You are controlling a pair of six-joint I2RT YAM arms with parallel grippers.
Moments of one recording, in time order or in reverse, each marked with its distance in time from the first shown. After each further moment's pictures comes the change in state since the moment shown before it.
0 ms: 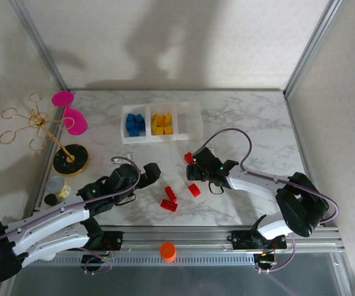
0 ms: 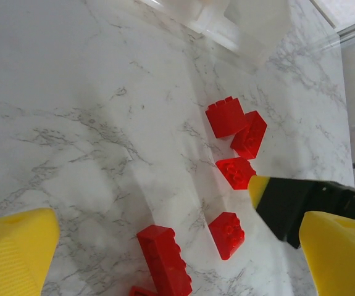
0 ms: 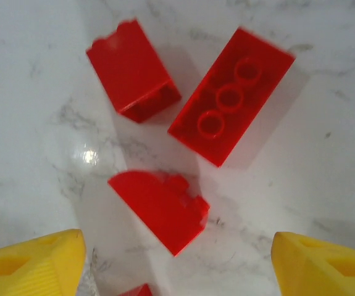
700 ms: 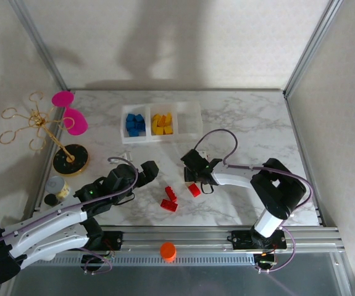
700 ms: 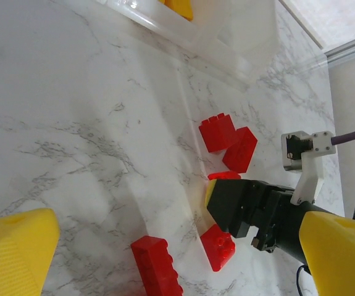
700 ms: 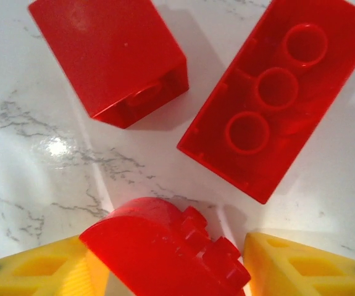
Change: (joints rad) left arm 0.000 -0.039 0.000 -0.004 -0.043 -0.011; right arm 0.027 0.224 0.085 0.033 0.089 0.015
